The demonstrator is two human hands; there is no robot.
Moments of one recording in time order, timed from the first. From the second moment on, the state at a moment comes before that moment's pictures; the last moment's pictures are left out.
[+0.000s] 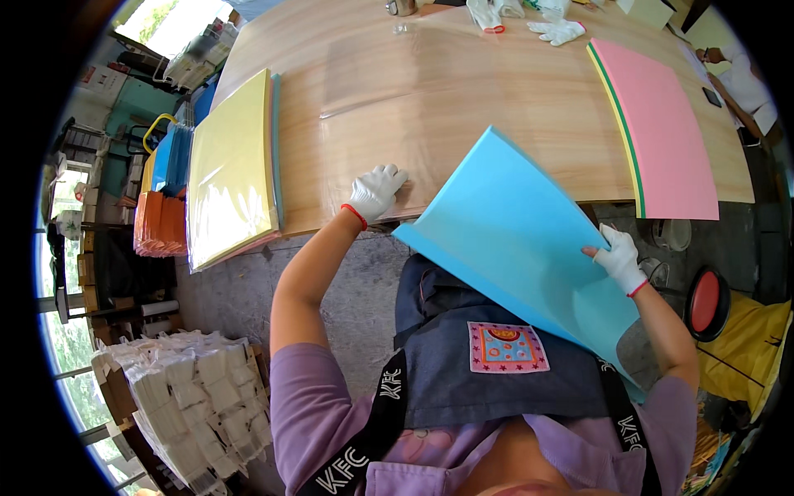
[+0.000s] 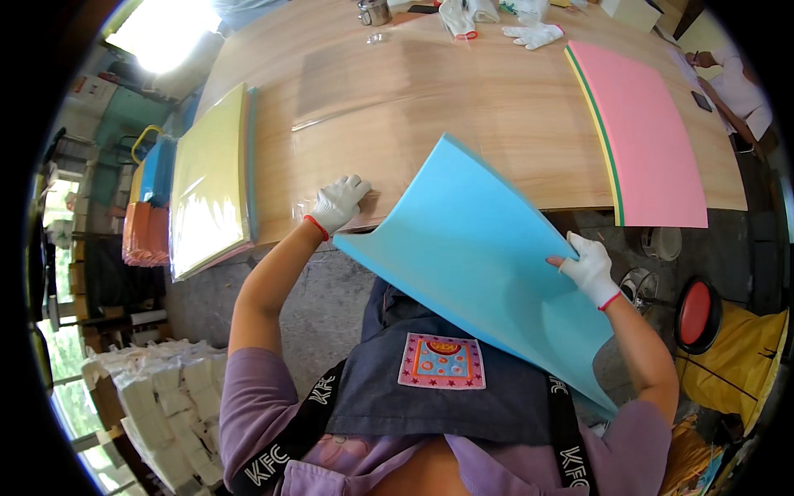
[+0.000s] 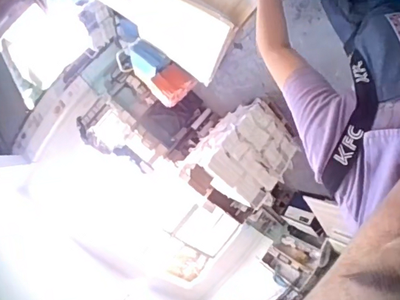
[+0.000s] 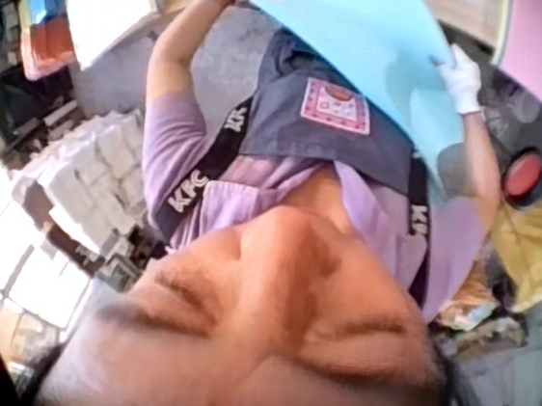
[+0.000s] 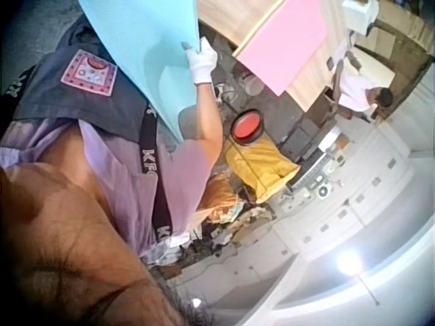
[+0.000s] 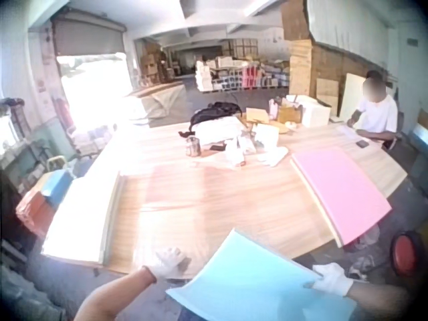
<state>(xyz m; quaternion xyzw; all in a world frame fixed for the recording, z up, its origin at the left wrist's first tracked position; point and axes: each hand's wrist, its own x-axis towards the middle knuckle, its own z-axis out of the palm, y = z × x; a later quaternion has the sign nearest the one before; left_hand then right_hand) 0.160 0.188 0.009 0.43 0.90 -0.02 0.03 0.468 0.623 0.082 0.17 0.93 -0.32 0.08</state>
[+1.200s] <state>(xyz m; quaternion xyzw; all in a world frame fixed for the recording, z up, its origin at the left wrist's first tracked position) 0.193 0.142 0.111 0.24 0.88 0.37 -0.16 0.399 0.581 0.090 0.31 0.91 -0.26 0.08</state>
